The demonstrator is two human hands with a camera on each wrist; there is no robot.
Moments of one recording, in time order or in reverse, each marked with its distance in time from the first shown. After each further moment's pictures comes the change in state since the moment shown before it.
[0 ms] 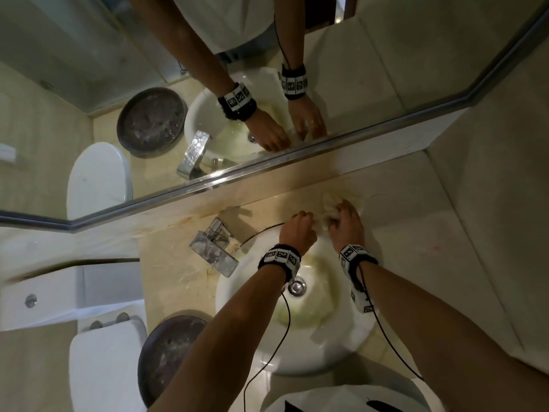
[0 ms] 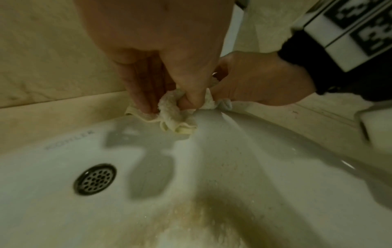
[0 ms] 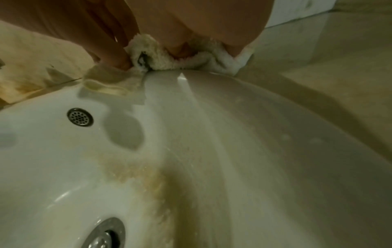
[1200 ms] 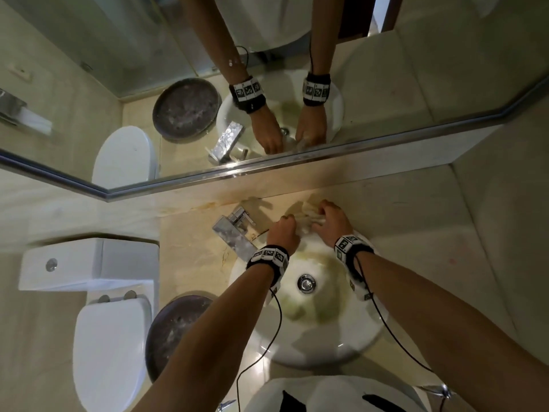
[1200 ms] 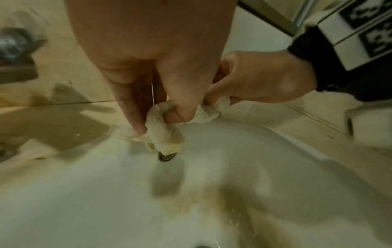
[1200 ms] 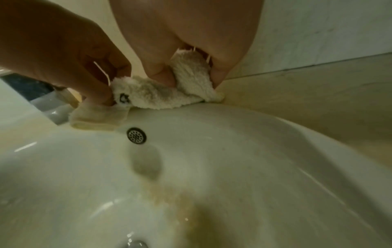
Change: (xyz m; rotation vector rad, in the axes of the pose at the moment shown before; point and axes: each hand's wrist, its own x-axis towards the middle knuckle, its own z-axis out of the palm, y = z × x) left_hand -0.042 -0.065 -0.016 -0.044 -0.011 -0.238; right_hand 0.000 -0.077 0.016 -0.095 -0.337 -0.200
